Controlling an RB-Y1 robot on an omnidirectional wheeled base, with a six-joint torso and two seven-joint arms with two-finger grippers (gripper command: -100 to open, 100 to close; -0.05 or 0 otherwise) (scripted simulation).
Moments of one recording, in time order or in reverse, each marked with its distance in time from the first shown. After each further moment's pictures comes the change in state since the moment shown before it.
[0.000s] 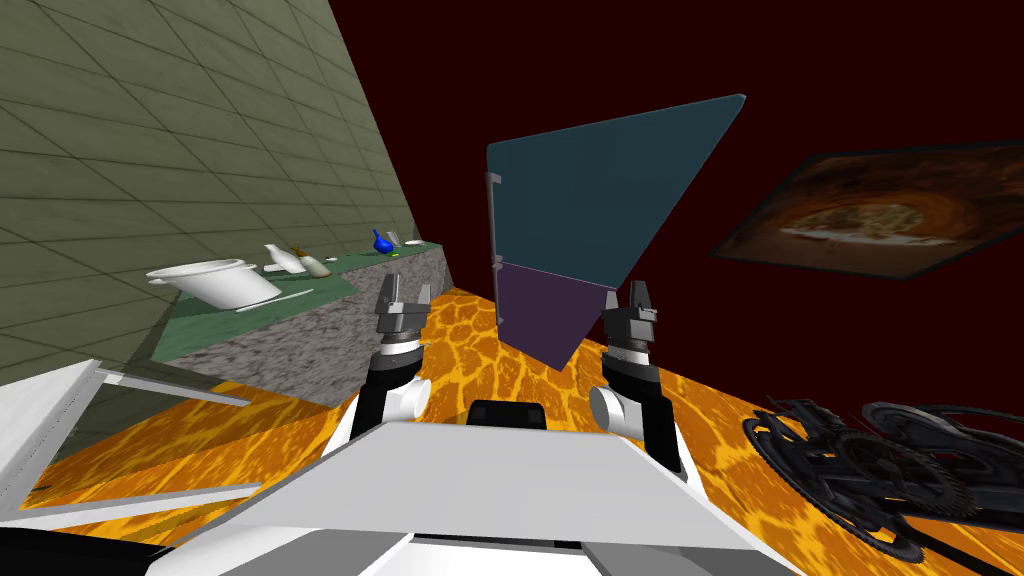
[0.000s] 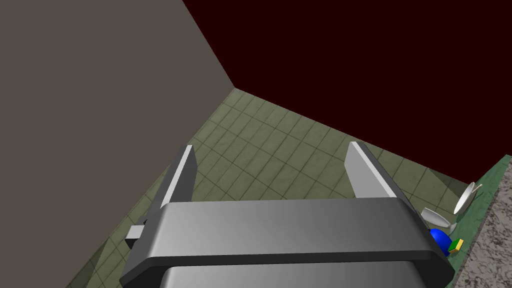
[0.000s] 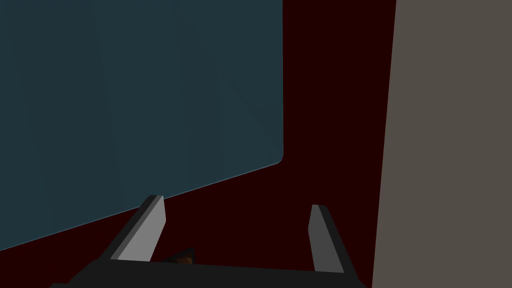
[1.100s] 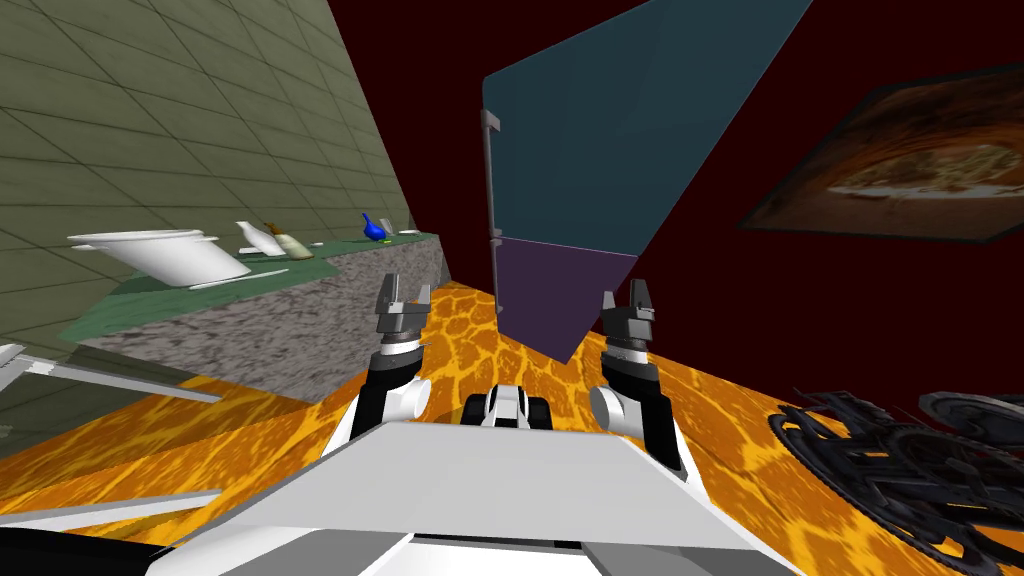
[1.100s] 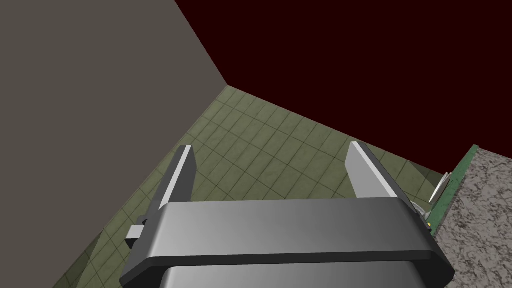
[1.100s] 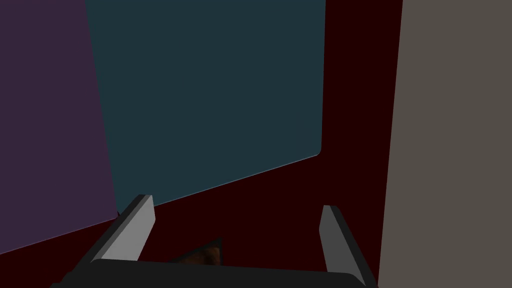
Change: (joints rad) left arm 0.000 0.000 0.000 0.000 0.000 0.000 0.000; right arm -0.008 -0.018 0.001 0.006 0.000 0.003 0.001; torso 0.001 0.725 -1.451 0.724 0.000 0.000
